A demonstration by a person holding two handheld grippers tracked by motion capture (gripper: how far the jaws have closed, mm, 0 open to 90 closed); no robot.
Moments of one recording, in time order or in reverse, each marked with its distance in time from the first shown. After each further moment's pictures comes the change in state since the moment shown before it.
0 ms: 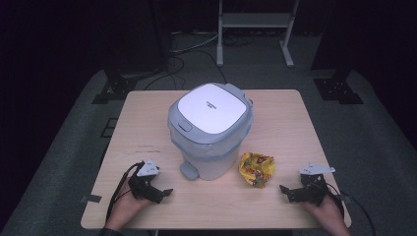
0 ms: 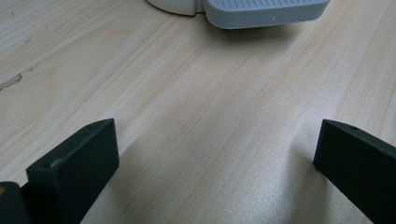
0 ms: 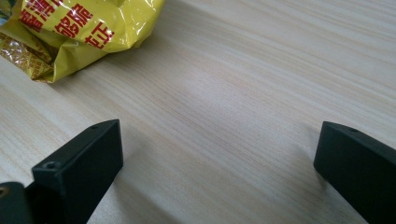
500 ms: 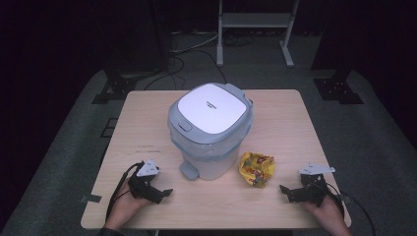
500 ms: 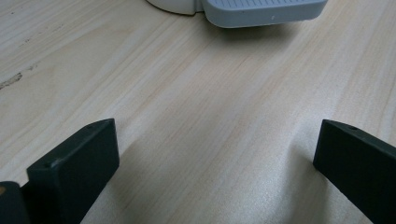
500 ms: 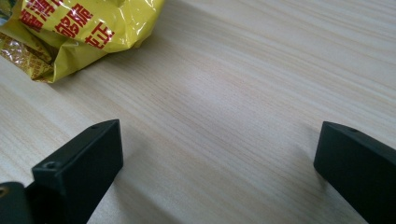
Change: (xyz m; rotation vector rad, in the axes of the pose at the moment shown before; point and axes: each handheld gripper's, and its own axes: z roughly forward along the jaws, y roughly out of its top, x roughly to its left) left arm 0.000 -0.001 -0.002 -0.012 -0.007 0.004; right arm 0.000 0.000 0.000 0.001 0.000 0.000
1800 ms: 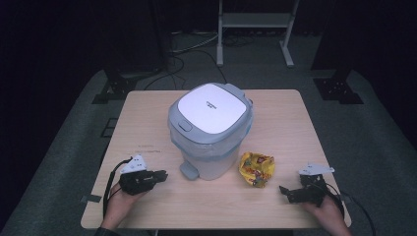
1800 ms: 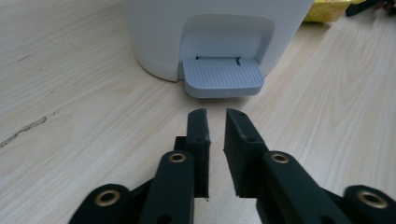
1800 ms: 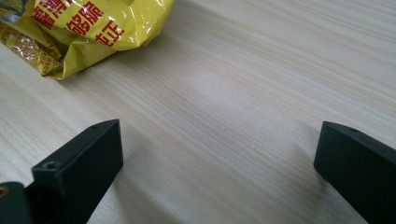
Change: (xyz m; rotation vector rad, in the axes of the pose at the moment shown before) left arm -0.003 0.017 -0.040 -0.167 -0.062 -0.085; right arm 0.001 0.000 0.000 0.000 0.018 -0.016
